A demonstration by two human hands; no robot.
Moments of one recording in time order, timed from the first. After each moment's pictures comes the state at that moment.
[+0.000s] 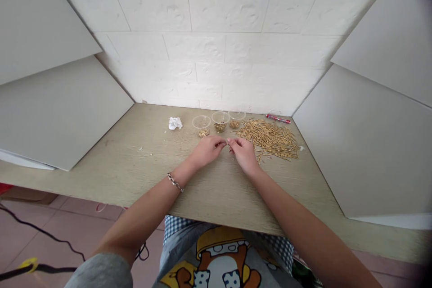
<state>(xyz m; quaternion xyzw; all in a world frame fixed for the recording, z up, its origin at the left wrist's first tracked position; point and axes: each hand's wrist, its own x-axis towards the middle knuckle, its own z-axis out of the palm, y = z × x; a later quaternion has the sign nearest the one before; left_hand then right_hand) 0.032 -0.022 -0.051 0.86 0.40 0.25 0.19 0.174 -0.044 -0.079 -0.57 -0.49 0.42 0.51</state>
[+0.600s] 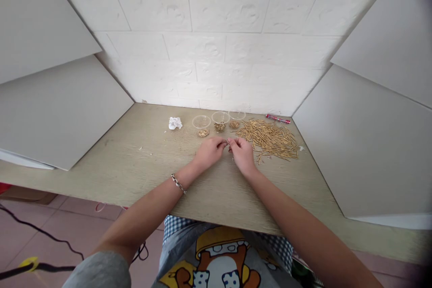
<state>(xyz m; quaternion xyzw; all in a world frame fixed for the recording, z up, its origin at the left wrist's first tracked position) 0.042 -0.026 -0.058 0.83 0.44 0.28 0.21 0.169 -0.043 -0.086 -0.60 -0.50 0.35 0.52</state>
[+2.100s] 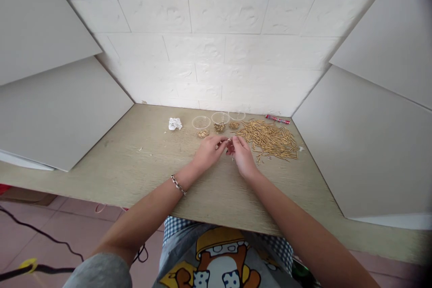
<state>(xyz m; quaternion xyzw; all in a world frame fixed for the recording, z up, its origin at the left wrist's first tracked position) 0.040 -0.028 -0.059 0.82 0.40 0.37 0.16 0.162 -0.047 -0.080 -0.47 -0.42 0.49 0.60</state>
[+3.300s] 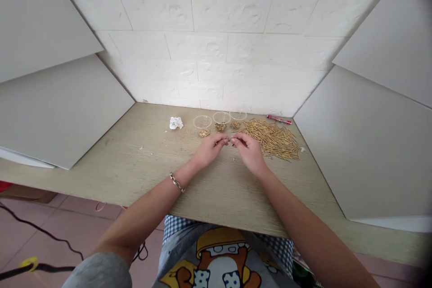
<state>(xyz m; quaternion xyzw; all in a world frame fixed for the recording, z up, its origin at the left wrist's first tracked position) 0.037 -0.021 -0.057 0.80 0.39 0.35 0.29 0.186 -0.051 -0.062 -0.51 -0.58 0.33 0.53</state>
